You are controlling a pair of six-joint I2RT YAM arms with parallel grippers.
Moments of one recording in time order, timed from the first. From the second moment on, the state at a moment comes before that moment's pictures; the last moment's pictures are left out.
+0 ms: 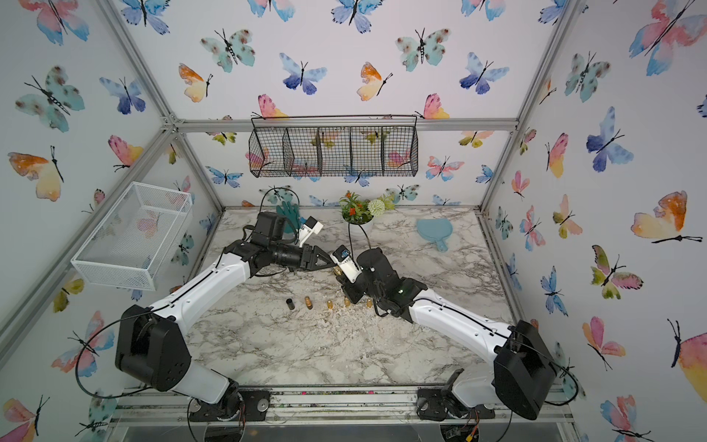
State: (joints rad) left arm -0.42 1.54 1.25 -0.46 0.97 -0.39; right arm 0.85 1.37 0.98 -0.16 -0.07 -0.07
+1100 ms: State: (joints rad) left arm -0.43 1.61 1.34 -0.52 0.98 -0.36; right arm 0.85 1.36 1.01 -0.22 0.04 -0.11
